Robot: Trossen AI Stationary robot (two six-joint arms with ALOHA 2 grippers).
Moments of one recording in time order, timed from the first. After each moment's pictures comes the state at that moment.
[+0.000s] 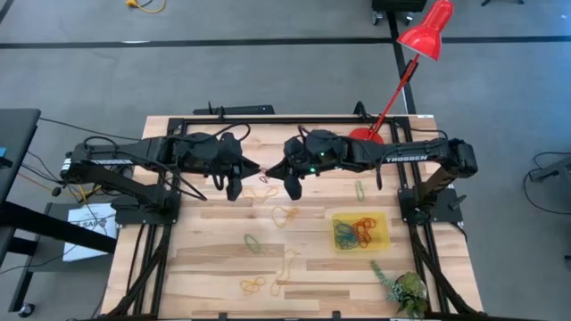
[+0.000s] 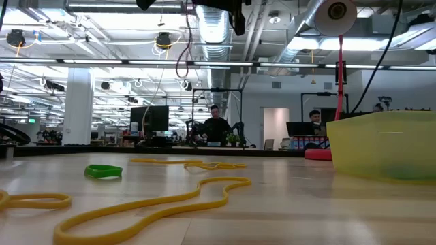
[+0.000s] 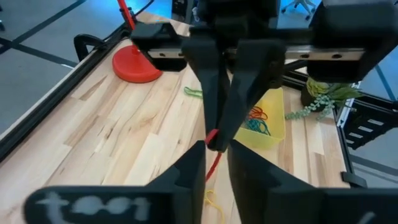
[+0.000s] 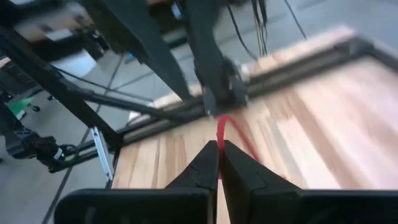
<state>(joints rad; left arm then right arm) -0.01 1.17 1.27 -0.58 -0.12 -0.29 -0.04 1.62 1.38 -0.12 -0.15 0.35</state>
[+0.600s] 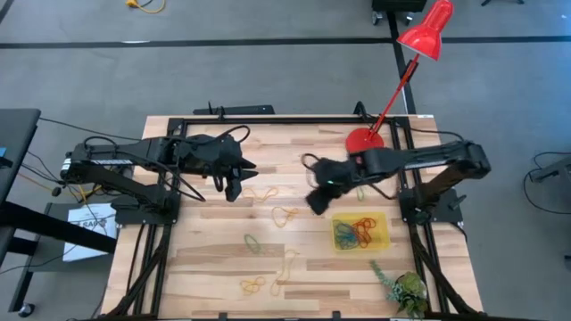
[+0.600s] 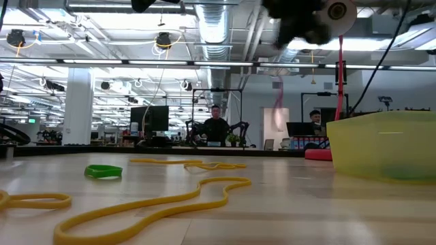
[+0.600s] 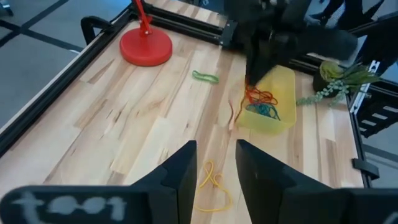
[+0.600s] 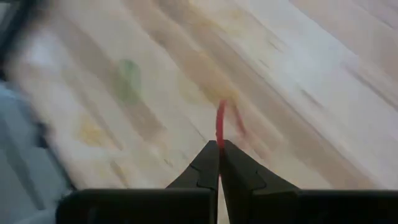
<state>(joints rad) -0.01 1.17 1.27 -0.65 -0.14 -0.30 0.10 1.51 1.38 -0.95 0.02 0.85</state>
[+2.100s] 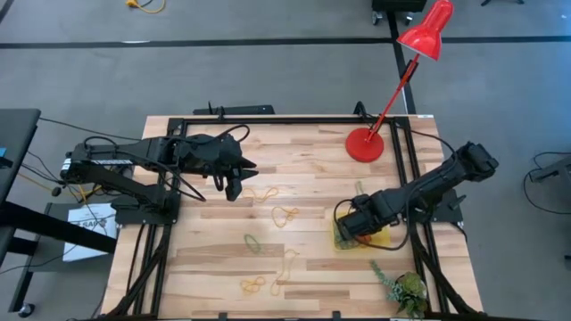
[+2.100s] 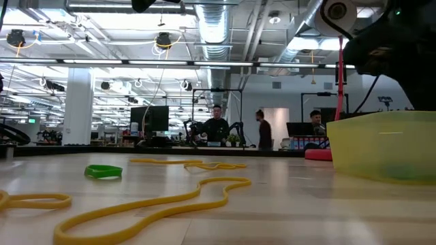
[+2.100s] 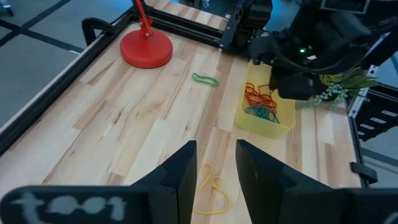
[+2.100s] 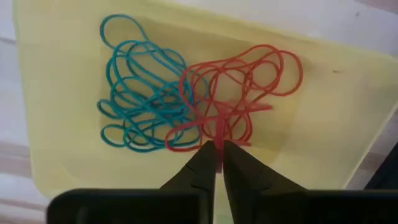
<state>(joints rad) -0.01 1.17 1.27 -0.64 -0.14 -0.31 0.41 1.48 0.97 -1.05 -0.08 1.68</state>
